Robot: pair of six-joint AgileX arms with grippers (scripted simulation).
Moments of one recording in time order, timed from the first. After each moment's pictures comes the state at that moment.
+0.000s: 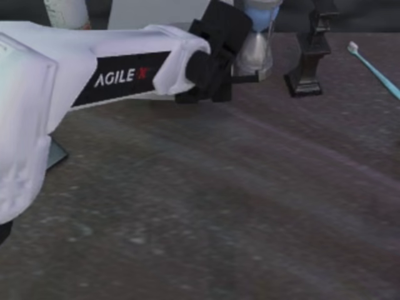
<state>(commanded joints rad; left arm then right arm) -0.63 2.22 1.67 -0.40 -0.38 -0.53 0.00 0.00 0.00 0.00 0.00 0.00</state>
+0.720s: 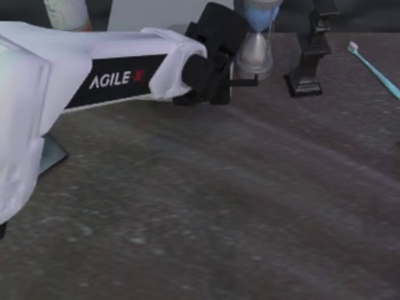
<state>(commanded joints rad) -0.63 2.19 1.62 -0.37 -0.36 -0.50 0.00 0.00 0.00 0.00 0.00 0.00</state>
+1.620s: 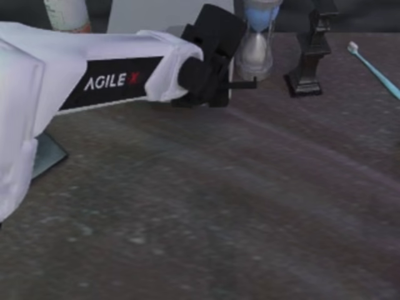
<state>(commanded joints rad) -0.63 2.17 1.59 -0.35 -0.35 -0.47 0.00 0.00 0.00 0.00 0.00 0.00</state>
